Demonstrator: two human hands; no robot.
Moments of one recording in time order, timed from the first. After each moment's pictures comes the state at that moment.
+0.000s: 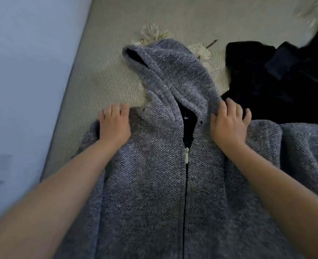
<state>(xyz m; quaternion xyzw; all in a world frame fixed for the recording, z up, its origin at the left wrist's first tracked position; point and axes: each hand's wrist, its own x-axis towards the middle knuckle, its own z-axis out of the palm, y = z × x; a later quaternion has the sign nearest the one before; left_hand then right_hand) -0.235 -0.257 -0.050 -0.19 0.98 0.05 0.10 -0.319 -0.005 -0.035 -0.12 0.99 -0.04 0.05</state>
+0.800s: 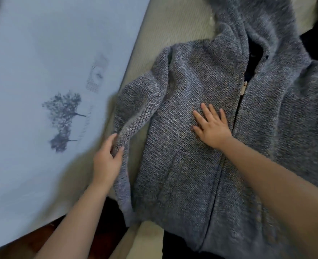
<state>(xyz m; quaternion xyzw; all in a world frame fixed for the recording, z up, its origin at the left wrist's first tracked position) 0.099 -0.229 0.032 -0.51 0.80 0.32 0.03 -0.120 -0.054 -0.063 -0.40 0.86 0.01 0.31</state>
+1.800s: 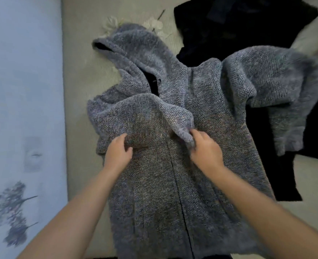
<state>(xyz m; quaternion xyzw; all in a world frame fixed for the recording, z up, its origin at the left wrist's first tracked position) -0.082 -0.155 0.018 -0.23 0.93 0.20 0.20 -0.111 0.078 0.026 -0.06 0.95 -0.21 0.22</state>
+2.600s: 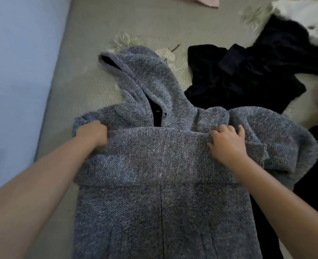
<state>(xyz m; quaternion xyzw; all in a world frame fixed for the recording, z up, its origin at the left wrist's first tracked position) -0.217 -0.246 -0.007 -0.13 0.92 -0.06 0.35 -0.258 0.083 0.035 -0.13 0.96 0.11 0.22</state>
